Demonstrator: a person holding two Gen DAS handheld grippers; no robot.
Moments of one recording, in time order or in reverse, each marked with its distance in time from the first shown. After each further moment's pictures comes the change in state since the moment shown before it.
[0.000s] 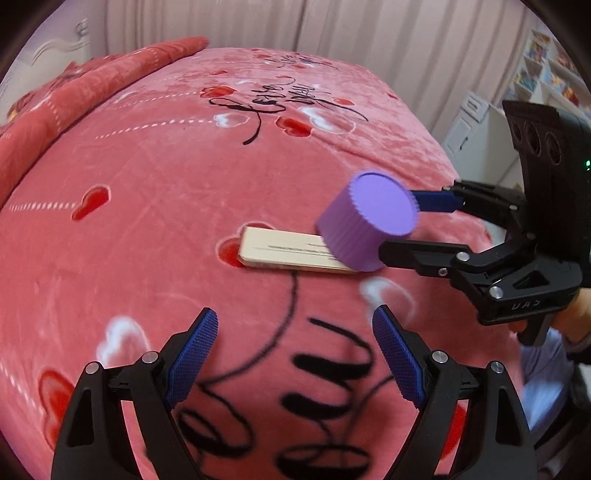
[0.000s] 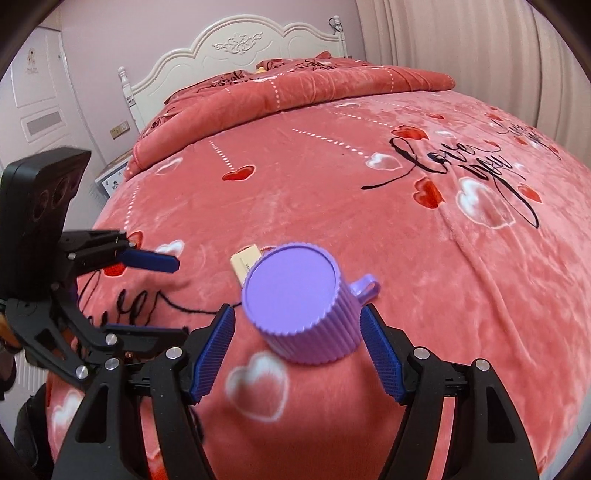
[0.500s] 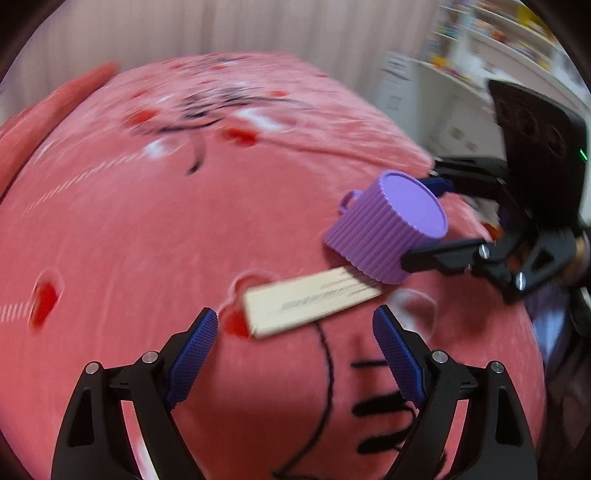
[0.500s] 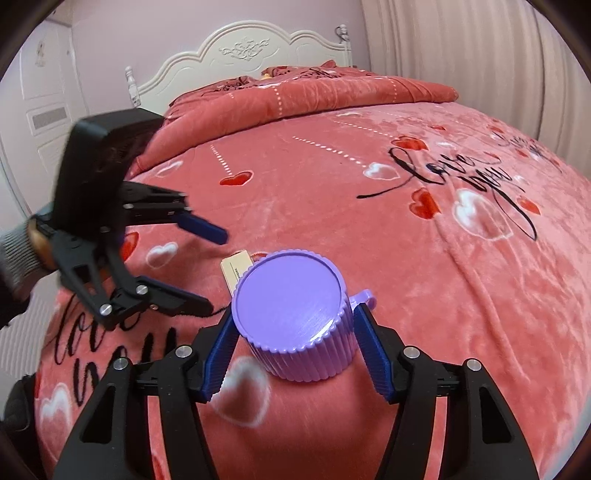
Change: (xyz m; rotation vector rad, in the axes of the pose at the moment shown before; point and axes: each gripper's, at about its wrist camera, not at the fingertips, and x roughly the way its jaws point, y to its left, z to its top) left arm 0.030 0.020 0.039 0.347 0.025 -0.235; right arm -0.007 -0.014 -0.004 -0.017 -0.036 0.006
